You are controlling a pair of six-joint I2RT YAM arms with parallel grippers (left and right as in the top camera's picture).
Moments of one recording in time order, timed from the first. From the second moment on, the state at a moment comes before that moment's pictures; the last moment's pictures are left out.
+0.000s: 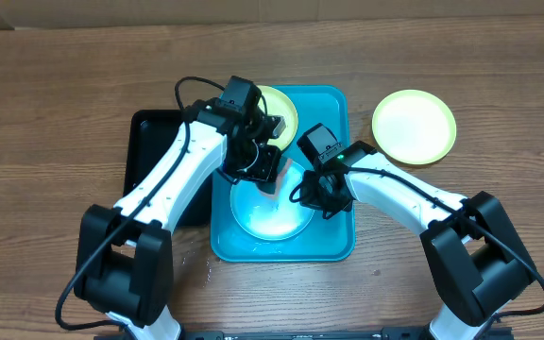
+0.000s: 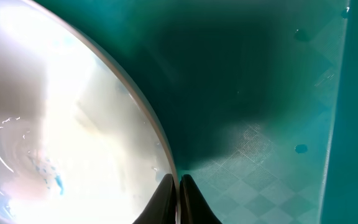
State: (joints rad) left arm -0.39 1.83 1.40 -0.98 0.34 -0.10; right arm 0.59 1.85 1.16 -0.73 -0.12 0.77
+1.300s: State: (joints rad) left arm -0.42 1.84 1.10 -0.66 0.31 -0.34; right arm 0.59 1.85 1.16 -0.73 -0.12 0.77
